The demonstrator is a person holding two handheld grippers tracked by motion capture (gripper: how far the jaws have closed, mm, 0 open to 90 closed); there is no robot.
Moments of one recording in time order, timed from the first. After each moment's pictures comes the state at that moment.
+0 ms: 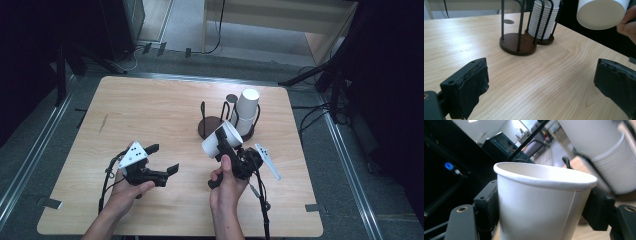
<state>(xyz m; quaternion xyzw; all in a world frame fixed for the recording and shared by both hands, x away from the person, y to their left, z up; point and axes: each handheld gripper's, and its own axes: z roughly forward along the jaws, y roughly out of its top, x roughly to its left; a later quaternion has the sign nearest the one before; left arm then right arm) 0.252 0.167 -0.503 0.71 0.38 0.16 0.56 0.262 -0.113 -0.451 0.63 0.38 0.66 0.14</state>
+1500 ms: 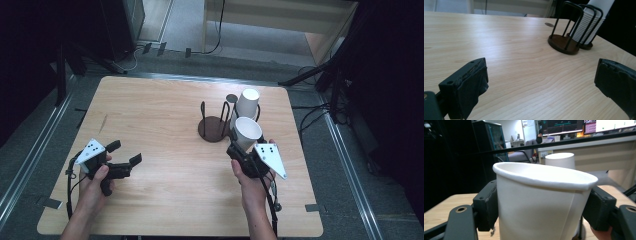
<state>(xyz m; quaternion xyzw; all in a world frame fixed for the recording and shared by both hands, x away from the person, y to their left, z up) 0.252 0.262 -0.517 0.66 0.47 0.20 0.55 0.266 -0.146 -0.446 0.50 0.52 0.57 0.39</state>
